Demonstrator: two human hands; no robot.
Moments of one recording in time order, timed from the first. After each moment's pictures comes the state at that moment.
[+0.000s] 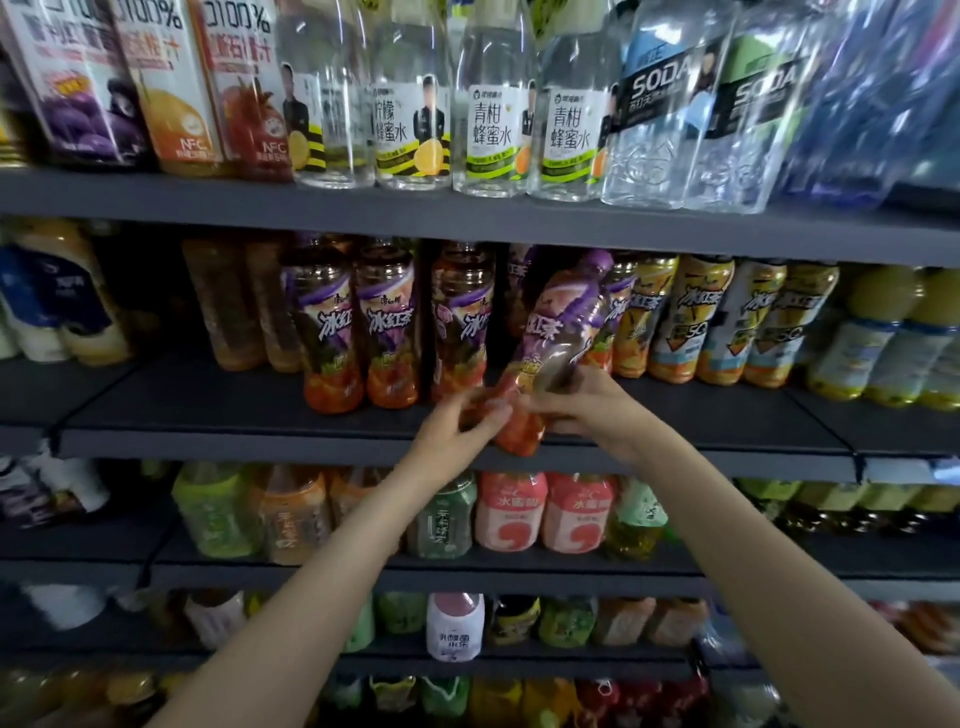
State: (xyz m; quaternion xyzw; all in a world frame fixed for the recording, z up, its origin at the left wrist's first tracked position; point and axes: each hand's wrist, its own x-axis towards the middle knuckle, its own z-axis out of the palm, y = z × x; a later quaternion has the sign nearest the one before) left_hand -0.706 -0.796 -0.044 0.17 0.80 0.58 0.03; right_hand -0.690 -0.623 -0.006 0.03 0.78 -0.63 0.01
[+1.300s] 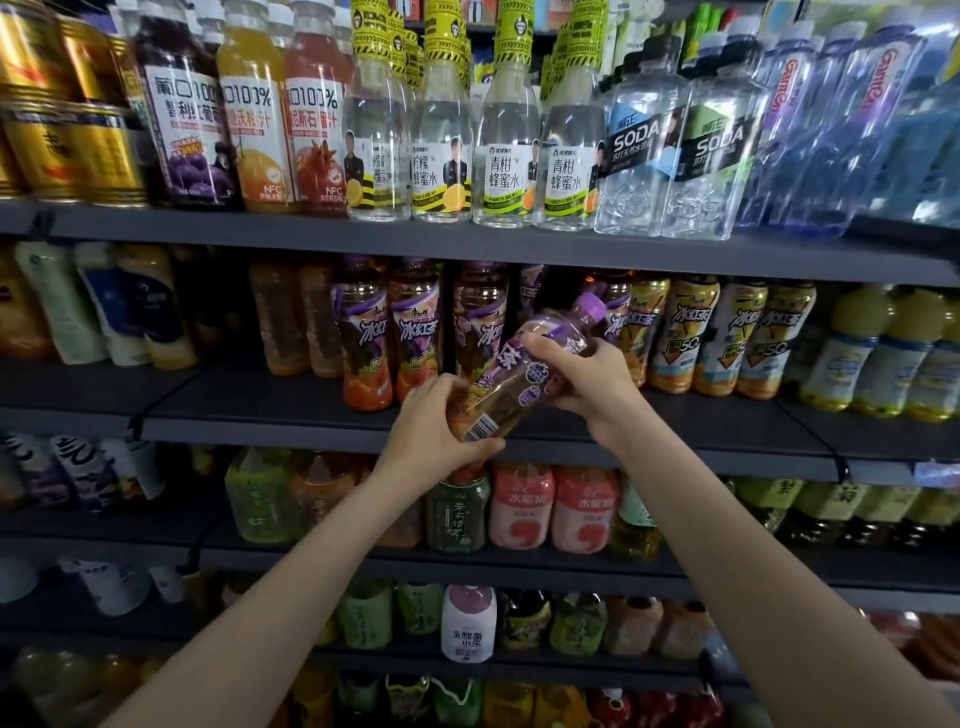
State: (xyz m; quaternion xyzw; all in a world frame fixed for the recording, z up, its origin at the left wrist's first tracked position) left_hand -0.650 -0.835 -0.015 0.19 0.89 0.40 -0.14; right_hand -0.641 -0.661 0.034 0.06 0.68 -0.73 -0.12
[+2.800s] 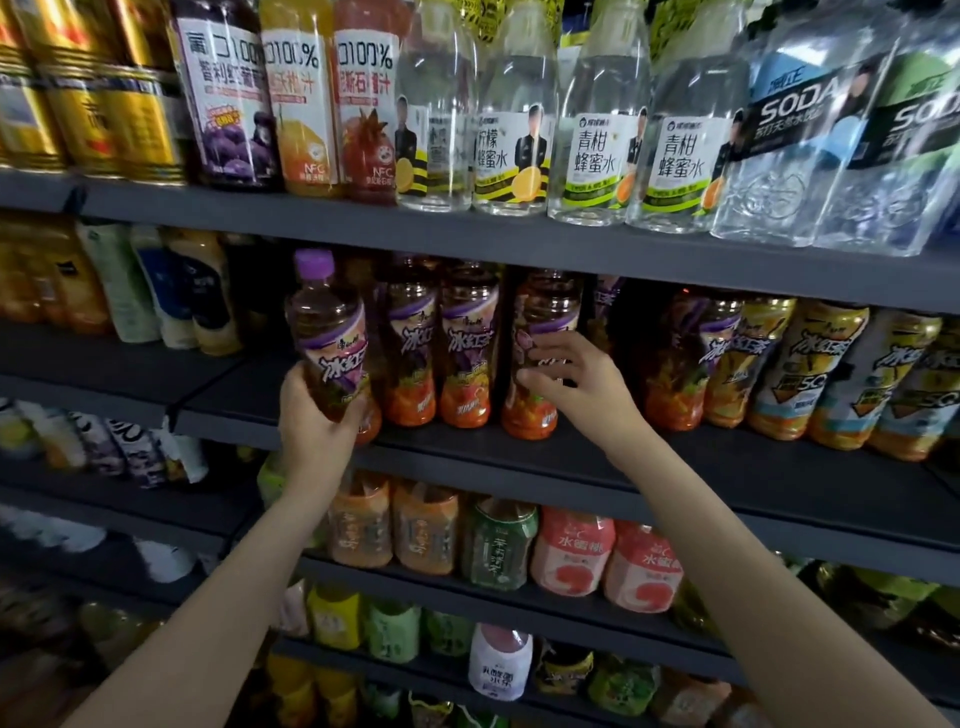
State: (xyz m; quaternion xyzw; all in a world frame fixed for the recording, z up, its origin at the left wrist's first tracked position) left_hand -0.733 -0.935 -0.054 -0.09 0.79 0.49 -0.36; right_hand -0.726 -0.687 0.013 -0.13 0.82 -0.53 -0.13
